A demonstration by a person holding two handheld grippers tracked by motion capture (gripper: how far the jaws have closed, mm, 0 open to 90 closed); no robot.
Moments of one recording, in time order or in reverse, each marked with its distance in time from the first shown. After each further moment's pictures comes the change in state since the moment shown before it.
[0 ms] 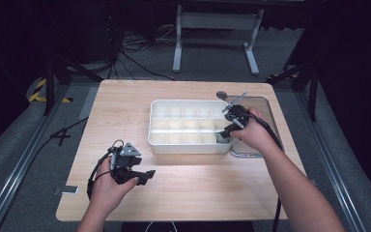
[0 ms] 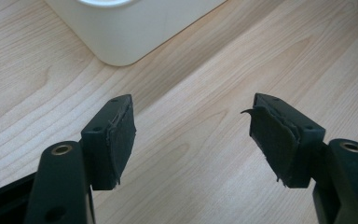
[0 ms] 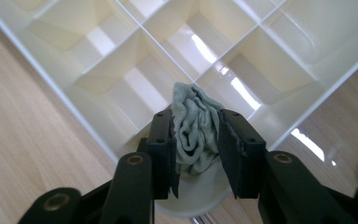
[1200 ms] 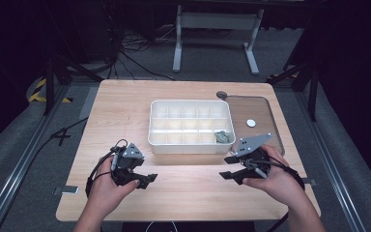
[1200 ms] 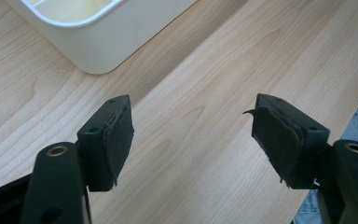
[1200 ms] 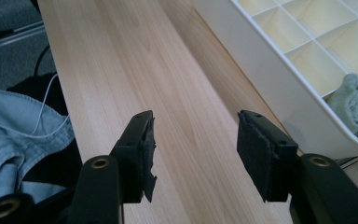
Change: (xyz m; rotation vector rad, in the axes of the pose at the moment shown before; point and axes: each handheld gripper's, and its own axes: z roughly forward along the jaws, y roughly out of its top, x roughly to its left) left arm -0.015 0.009 -0.013 0.035 -0.035 0.073; right arm 0.106 -0.085 -0.056 -0.252 0.162 -0.213
